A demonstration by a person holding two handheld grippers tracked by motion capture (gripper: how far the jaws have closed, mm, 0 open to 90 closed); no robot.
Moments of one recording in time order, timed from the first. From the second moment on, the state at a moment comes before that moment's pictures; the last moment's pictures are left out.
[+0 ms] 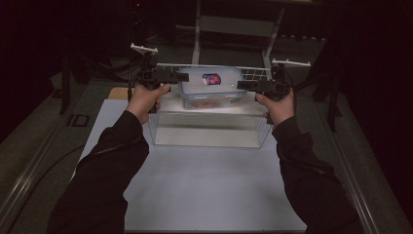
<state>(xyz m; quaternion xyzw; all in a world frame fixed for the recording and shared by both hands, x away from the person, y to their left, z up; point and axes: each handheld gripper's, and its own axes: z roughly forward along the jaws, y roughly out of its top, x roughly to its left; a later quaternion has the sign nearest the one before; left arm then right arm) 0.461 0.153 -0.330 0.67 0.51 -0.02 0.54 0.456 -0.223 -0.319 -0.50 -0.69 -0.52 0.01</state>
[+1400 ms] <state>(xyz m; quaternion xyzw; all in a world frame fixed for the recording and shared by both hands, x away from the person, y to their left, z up) 0.344 0.162 -0.369 0.69 0.39 0.21 0.57 0.397 -0.128 -0.345 -0.37 -0.78 -0.51 -0.02</state>
